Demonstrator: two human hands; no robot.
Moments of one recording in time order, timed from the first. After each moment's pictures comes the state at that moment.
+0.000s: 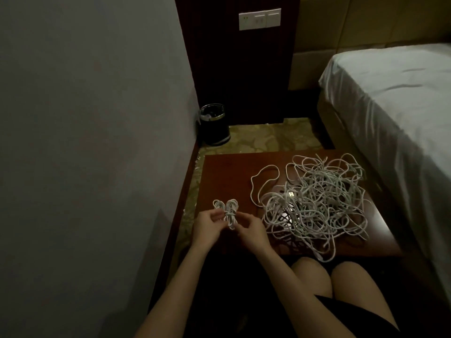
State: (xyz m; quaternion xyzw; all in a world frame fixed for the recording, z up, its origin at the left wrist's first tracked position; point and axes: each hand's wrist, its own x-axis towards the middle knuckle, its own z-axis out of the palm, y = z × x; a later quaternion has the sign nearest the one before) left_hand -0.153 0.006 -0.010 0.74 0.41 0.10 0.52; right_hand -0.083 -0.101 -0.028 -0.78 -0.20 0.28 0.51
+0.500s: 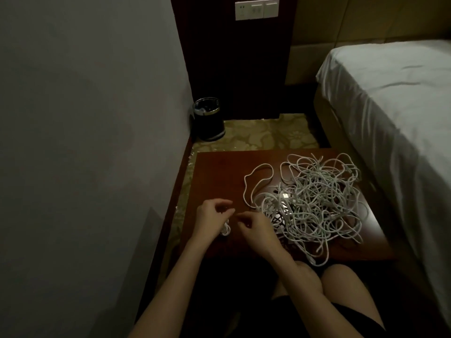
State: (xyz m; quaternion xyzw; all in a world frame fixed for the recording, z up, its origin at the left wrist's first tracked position) left_hand -0.119 0.000 -0.001 0.83 0.33 0.09 0.43; right_hand -0.059 -0.129 -0.004 -0.83 -0.30 0.23 0.41
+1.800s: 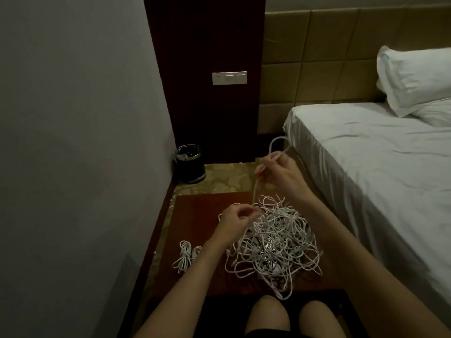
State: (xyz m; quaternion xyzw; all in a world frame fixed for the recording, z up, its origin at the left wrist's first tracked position) left_hand -0.040 -0.073 0.083 0.82 0.12 0.11 0.55; right_hand 0.040 -0.189 0.192 -0.63 -0.31 0.15 0.70
